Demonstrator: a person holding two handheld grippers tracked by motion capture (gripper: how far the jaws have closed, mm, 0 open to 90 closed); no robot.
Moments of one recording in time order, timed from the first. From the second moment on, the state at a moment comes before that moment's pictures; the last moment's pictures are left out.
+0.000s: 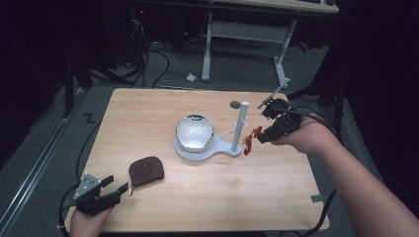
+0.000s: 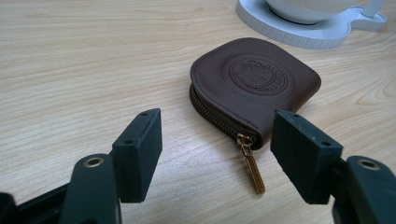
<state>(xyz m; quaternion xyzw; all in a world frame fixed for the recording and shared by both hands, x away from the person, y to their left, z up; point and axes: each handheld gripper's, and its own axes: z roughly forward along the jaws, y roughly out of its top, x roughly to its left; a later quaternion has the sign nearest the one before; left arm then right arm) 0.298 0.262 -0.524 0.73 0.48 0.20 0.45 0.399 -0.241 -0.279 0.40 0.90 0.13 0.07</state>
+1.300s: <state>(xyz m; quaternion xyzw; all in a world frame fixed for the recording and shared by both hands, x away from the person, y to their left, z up) 0.299 0.264 -0.524 0.73 0.48 0.20 0.46 0.431 -0.224 -0.254 0.41 0.90 0.13 0.11</state>
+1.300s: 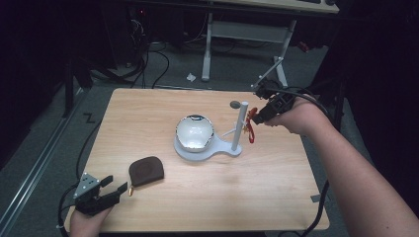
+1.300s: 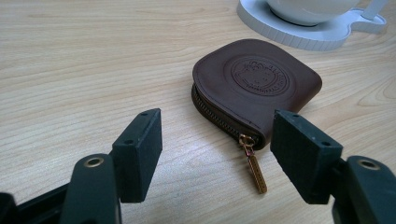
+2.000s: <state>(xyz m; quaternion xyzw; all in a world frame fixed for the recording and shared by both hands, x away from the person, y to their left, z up) 0.298 0.263 -0.524 0.73 0.47 0.20 0.46 0.437 -0.206 -0.262 0.41 0.90 0.13 0.11</state>
